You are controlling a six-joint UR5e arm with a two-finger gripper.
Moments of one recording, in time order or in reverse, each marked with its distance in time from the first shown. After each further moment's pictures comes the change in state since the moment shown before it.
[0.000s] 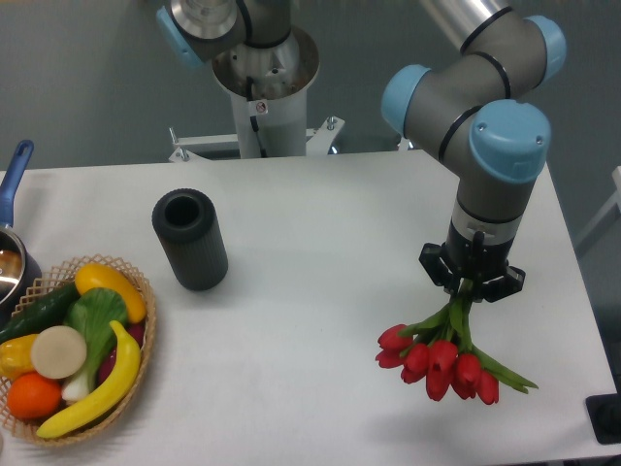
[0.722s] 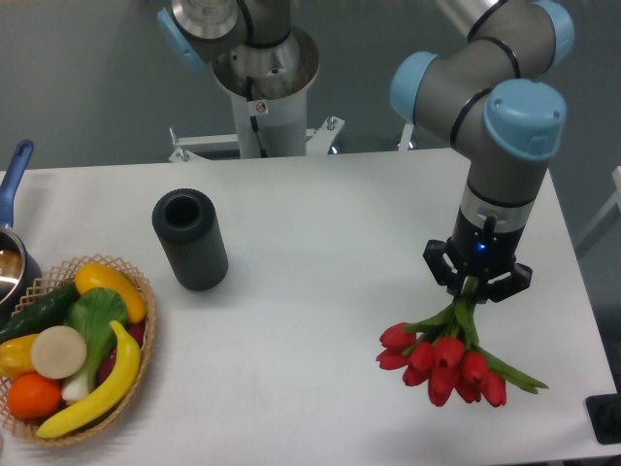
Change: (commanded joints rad) arm 0.024 0.070 -0.003 0.046 -0.409 -0.021
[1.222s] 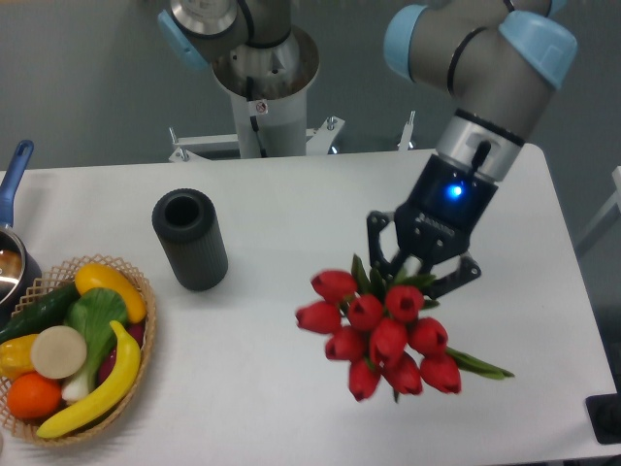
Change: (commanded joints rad) arm 0.000 0.109 -0.057 0.058 -0.596 -0.150
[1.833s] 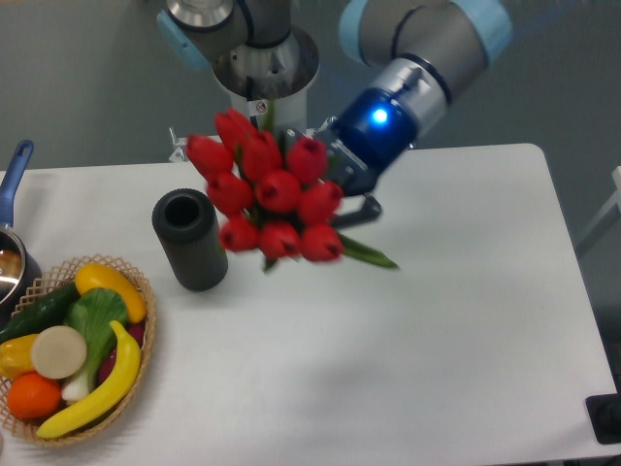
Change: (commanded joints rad) arm 0.012 0.235 -0.457 0.235 -0.352 0.115
